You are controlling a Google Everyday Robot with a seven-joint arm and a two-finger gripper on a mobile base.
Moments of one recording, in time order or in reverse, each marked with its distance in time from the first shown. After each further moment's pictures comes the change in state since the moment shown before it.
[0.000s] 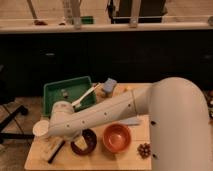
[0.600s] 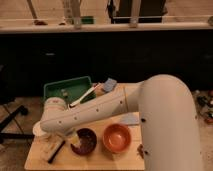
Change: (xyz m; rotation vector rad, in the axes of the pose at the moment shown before) arm 0.004 -0.020 -0.007 0.012 0.019 0.152
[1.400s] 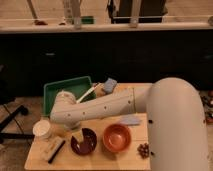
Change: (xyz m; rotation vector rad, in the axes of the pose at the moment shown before) arm 0.029 -0.015 0.015 -0.008 -0.038 0.152
